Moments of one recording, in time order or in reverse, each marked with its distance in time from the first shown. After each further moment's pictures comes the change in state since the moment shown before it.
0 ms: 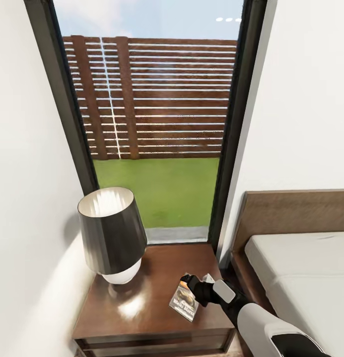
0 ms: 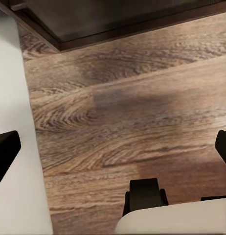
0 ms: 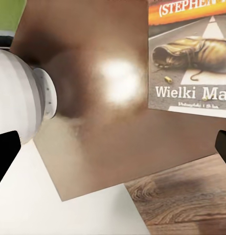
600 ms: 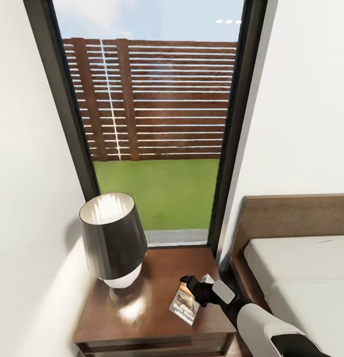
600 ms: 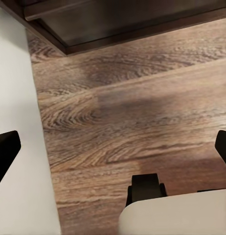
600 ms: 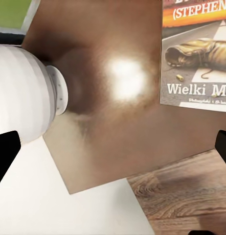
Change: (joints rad) left arm 0.000 0.000 0.000 0.004 0.000 0.001 0.002; right arm 0.001 0.002 0.007 0.002 0.007 0.001 0.006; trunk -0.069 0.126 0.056
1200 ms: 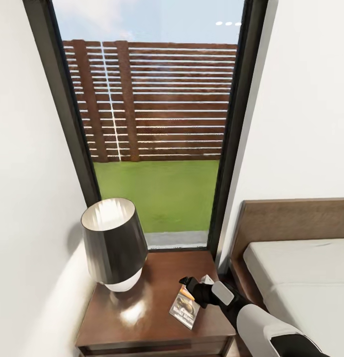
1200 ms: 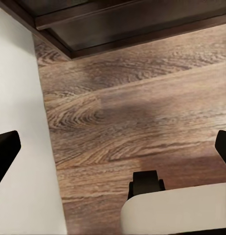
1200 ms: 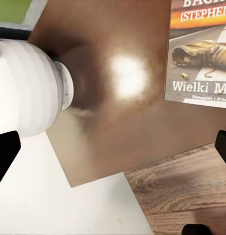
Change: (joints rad) left arm 0.000 0.000 0.001 0.000 0.000 0.000 0.001; right arm 0.003 0.001 0.034 0.001 0.002 -0.003 0.002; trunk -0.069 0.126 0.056
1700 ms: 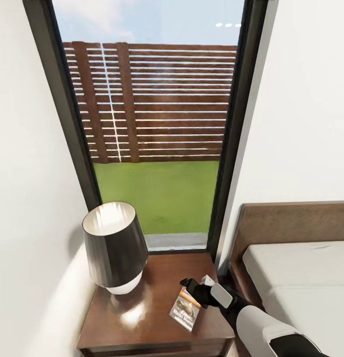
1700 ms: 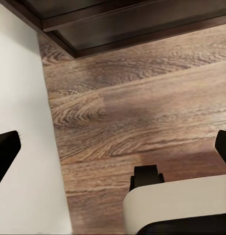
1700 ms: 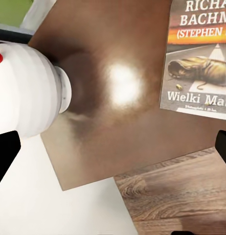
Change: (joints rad) left arm 0.000 -0.001 0.000 0.010 0.000 0.000 0.001; right arm 0.004 0.000 0.066 0.008 0.004 -0.058 0.000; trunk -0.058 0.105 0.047
